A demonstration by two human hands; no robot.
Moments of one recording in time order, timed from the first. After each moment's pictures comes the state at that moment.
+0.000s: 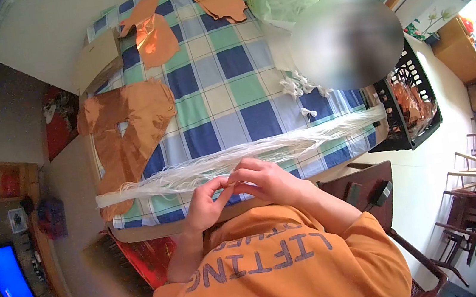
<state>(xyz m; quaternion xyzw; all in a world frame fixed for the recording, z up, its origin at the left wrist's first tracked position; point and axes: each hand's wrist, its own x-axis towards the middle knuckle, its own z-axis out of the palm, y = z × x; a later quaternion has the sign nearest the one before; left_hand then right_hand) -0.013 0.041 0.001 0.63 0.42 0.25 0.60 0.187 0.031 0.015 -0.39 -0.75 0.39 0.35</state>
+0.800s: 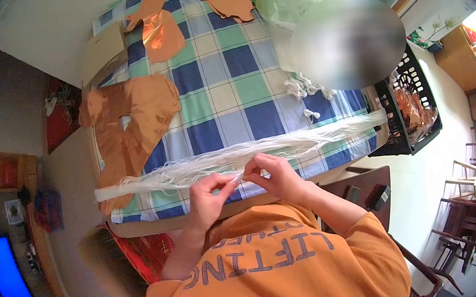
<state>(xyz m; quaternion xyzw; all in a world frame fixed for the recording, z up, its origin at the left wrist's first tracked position) -0.004 0.032 -0.012 0.59 0.47 0.36 0.55 0.193 0.023 0.002 -0.50 -0.66 0.43 0.36</state>
